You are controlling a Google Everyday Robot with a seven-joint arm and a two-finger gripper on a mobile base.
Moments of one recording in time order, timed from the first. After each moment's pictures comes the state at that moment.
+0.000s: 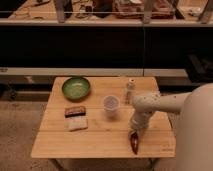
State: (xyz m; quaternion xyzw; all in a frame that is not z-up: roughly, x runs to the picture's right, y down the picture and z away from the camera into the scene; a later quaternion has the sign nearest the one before) arm 0.152 0.253 0.798 -0.29 -0.31 -0.57 0.70
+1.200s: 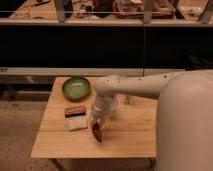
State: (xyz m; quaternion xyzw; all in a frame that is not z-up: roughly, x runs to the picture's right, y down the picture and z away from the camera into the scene) arm -0.073 0.172 0.758 -0.15 -0.44 -0.68 0.57
